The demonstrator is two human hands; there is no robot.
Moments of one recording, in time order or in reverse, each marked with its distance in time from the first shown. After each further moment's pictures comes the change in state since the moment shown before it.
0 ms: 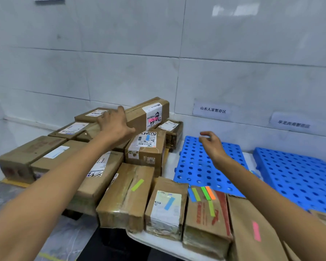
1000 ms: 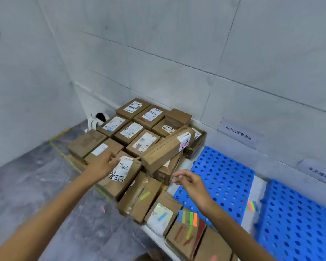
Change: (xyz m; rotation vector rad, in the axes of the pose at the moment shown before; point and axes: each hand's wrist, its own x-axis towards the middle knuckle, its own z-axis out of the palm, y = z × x) left_hand -0.034 -0.017 -0.132 -0.300 -0.483 -0.435; right_hand -0.010 -0.137 -0.052 0.021 -0.662 0.115
